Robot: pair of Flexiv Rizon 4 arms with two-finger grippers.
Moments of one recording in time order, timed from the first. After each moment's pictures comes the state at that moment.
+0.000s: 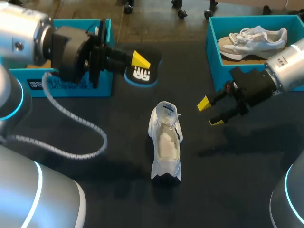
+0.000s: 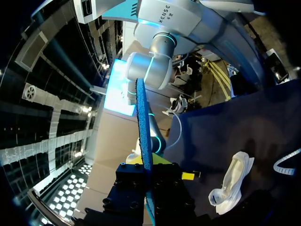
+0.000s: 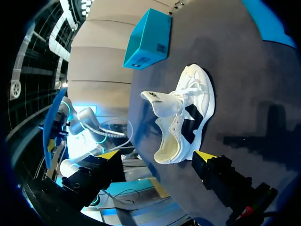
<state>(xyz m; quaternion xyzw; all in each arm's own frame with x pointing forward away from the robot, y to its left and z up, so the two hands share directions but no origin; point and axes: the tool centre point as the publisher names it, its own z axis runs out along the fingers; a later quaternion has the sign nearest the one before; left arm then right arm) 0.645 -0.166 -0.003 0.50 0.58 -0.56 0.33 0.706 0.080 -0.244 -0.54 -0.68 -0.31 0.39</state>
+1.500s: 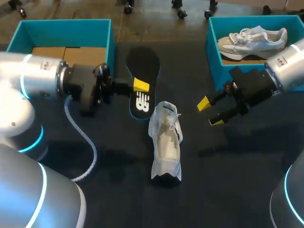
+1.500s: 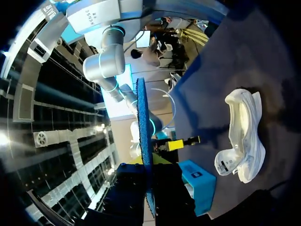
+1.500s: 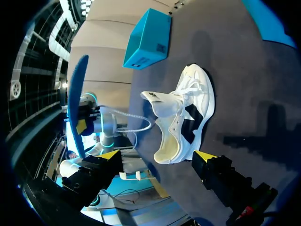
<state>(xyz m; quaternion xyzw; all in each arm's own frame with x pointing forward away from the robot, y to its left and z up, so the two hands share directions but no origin) 0.702 -0.167 -0.120 0.57 0.45 -0.48 0.49 0.706 0.080 -0.244 -0.54 -0.68 -0.31 0.39</state>
